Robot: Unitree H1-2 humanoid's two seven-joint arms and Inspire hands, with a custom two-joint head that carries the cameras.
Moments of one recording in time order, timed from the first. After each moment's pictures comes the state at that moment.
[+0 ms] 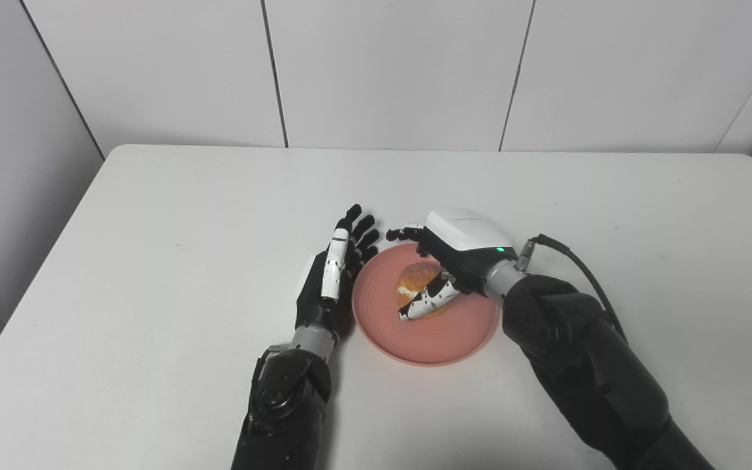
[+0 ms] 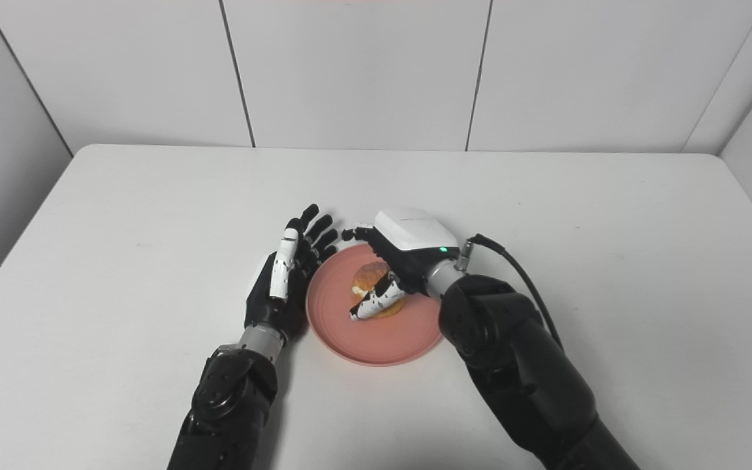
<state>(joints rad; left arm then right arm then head) -0.25 -0.15 -0.01 0.13 -0.19 0.18 -0.05 -0.58 -0.22 0.49 -0.15 -0.90 0.40 0.62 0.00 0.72</state>
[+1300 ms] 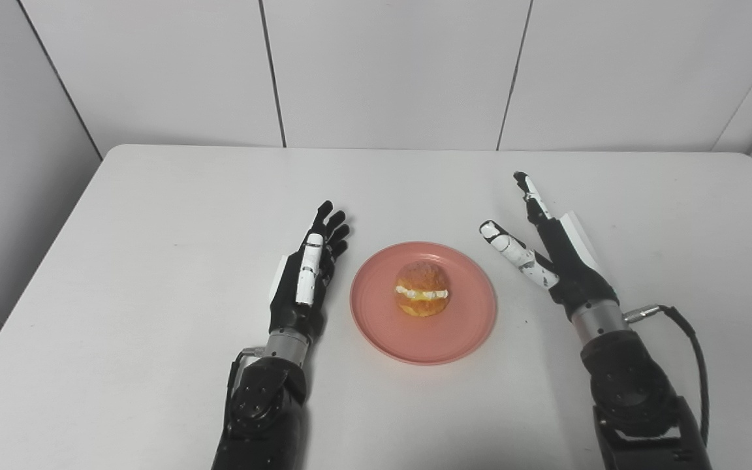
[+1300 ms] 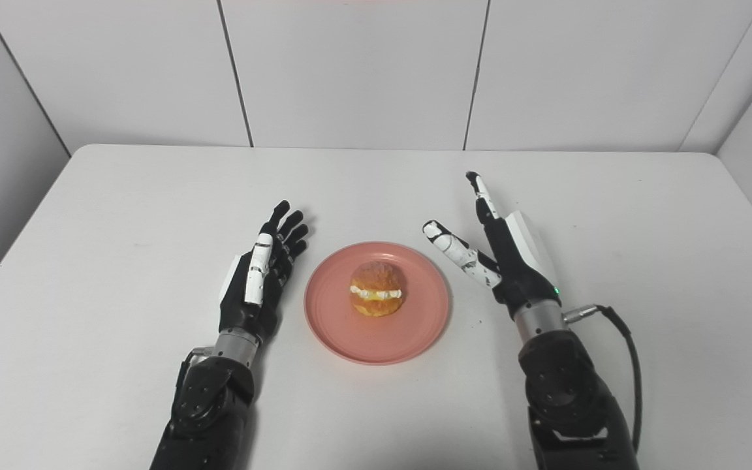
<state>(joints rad) -0.24 -0.08 0.01 0.22 -0.14 -0.06 -0.08 -0.26 -0.09 0.06 -0.15 -0.44 0.26 0.15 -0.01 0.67</state>
